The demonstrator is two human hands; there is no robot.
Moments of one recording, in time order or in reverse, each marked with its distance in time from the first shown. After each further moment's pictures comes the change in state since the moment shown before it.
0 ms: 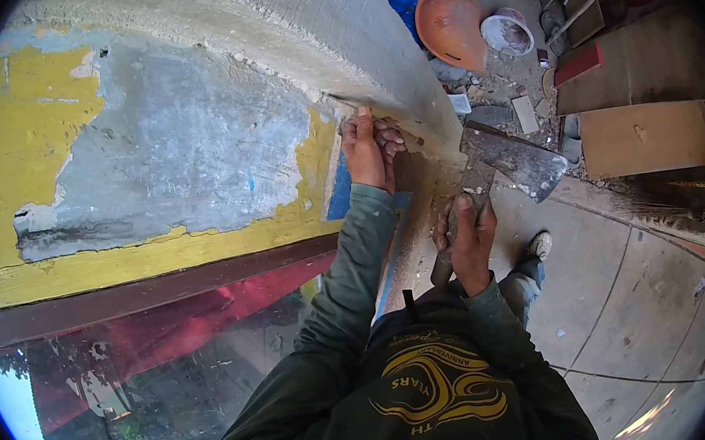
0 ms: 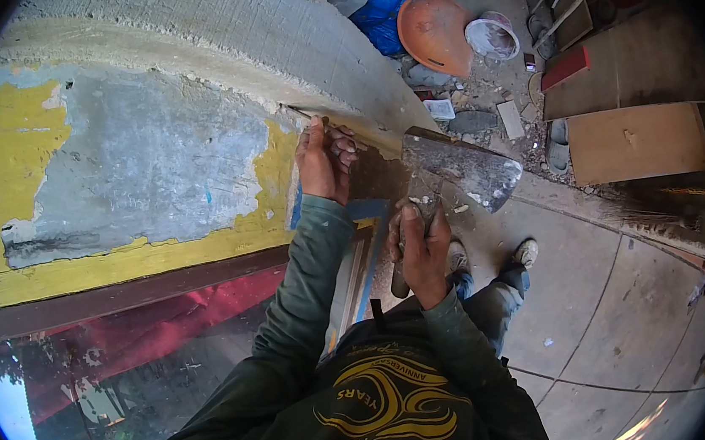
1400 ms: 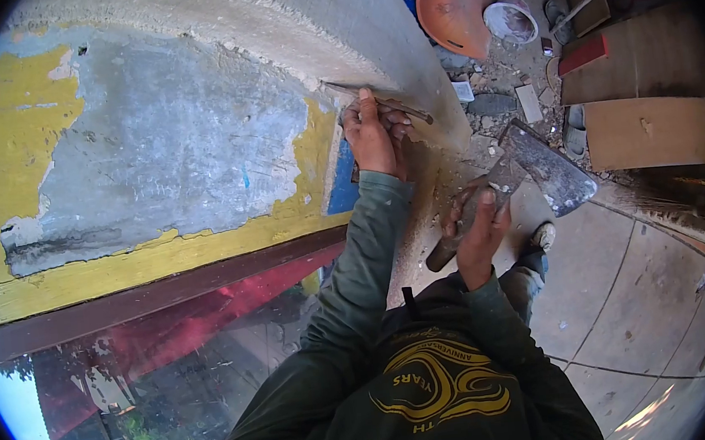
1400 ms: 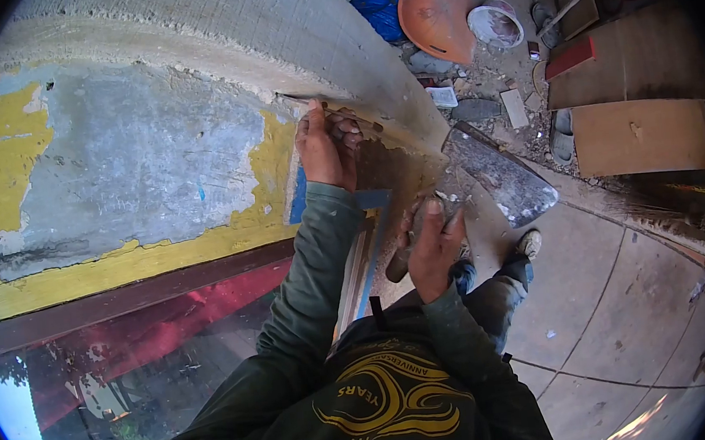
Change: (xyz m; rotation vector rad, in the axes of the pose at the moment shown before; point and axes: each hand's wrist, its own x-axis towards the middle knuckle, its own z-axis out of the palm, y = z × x) left_hand 0.010 -0.008 0.009 -0.034 0.067 0.021; right_hand 0.005 0.014 0.003 0.059 0.181 -0.115
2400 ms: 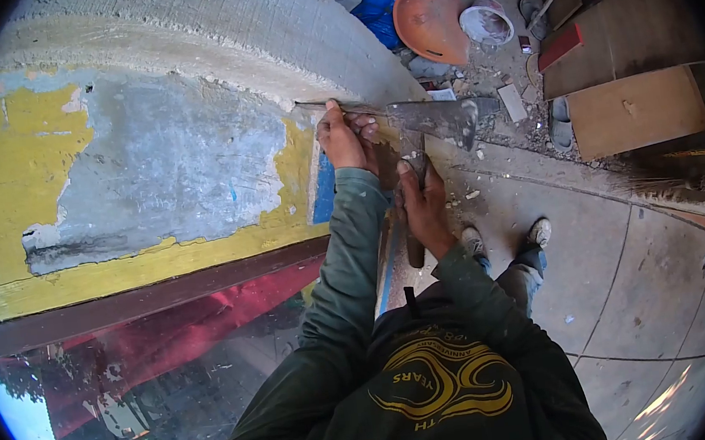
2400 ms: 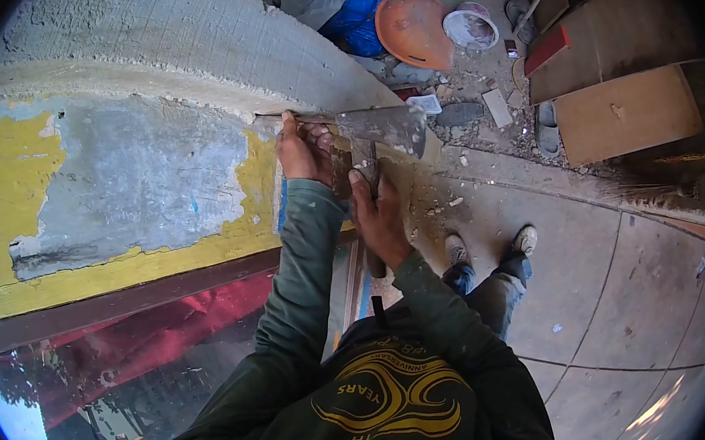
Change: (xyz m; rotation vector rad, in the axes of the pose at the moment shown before) left_hand 0.011 -0.006 0.007 -0.054 0.089 0.031; right_hand 0.029 0.011 0.011 -0.164 -0.183 0.167
